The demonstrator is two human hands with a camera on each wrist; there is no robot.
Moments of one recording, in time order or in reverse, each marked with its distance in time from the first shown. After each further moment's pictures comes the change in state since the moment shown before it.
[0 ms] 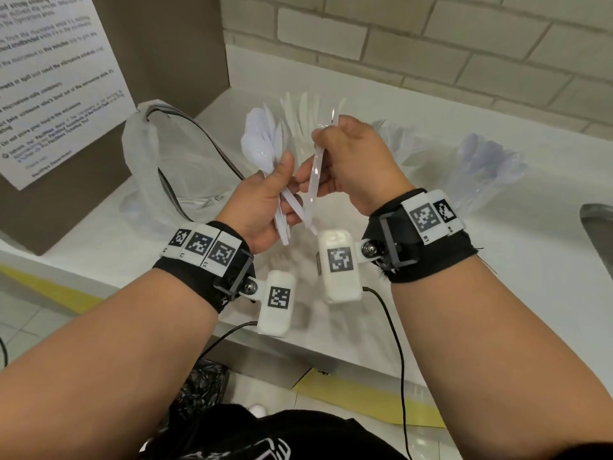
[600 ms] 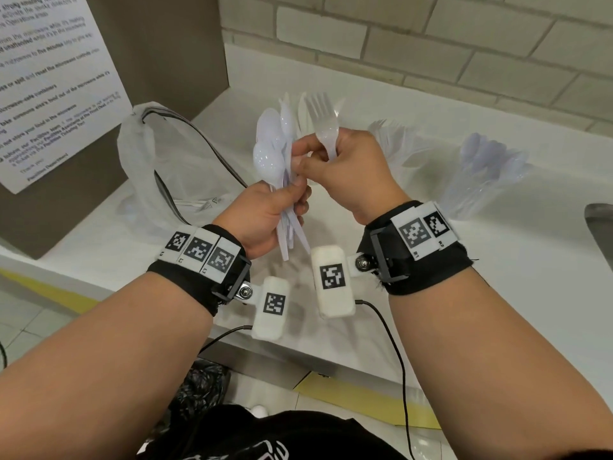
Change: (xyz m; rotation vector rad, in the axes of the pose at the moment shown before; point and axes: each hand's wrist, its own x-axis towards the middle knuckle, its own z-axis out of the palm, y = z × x) left_hand 0.003 -0.006 -0.006 0.104 -0.044 -0.035; right_hand 0.003 0.016 0.000 -0.259 0.082 -0.231
